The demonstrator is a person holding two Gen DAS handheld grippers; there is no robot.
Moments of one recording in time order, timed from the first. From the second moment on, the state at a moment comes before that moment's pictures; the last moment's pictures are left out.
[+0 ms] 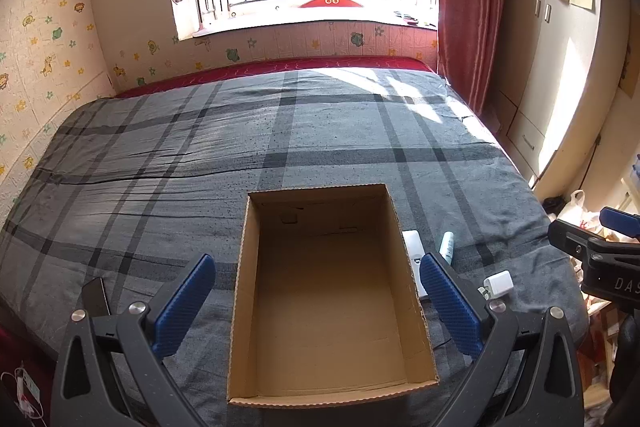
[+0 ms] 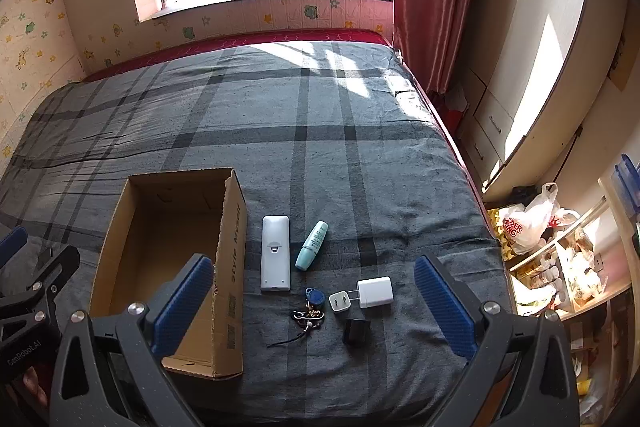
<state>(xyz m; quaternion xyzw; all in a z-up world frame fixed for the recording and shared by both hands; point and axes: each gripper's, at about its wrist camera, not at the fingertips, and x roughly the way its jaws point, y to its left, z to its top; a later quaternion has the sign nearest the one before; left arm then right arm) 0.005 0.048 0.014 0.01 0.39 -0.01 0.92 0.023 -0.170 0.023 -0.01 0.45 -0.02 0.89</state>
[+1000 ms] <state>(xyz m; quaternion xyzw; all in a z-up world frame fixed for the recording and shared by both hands) 0.059 0.151 -0.138 -0.04 0.46 0.03 0.89 0.056 -0.179 -0.043 -0.02 0.51 -0.04 0.86</state>
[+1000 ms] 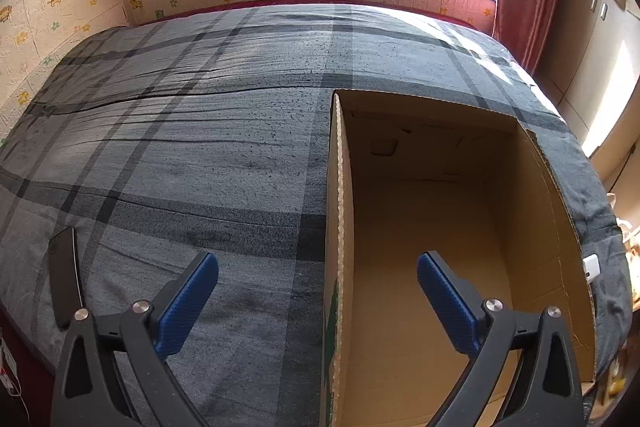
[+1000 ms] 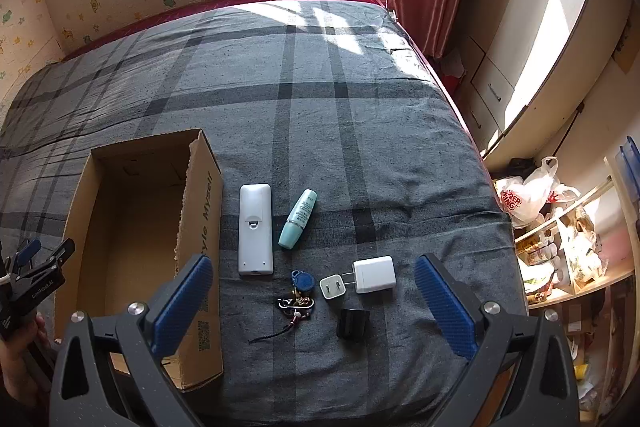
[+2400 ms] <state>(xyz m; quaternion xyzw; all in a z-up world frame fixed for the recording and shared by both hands) 0.069 0.139 -0.168 0.00 0.50 -0.02 0.86 0.050 -0.191 -0.054 -0.01 0.50 -0.05 0.86</state>
